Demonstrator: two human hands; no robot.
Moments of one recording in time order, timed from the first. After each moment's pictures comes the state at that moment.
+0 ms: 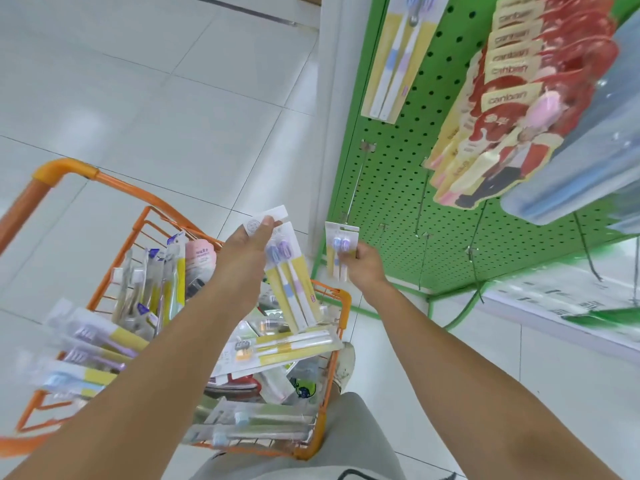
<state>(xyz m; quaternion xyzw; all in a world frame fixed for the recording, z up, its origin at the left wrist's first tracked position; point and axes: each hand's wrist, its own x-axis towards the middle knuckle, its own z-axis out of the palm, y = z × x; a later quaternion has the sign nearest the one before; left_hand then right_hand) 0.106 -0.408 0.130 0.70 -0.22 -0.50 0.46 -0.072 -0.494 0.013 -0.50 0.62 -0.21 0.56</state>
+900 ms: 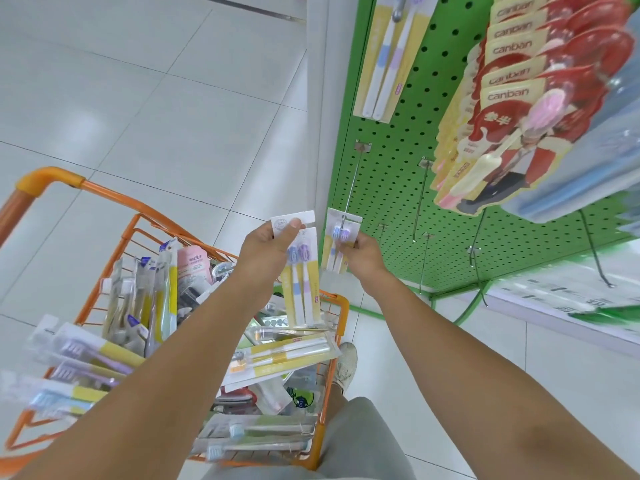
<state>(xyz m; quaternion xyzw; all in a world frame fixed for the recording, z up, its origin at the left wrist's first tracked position) 0.081 -0.441 0.124 0.69 -0.19 -0.52 0.47 -0.069 -0.530 0.000 -0.46 0.63 -0.22 0.58</state>
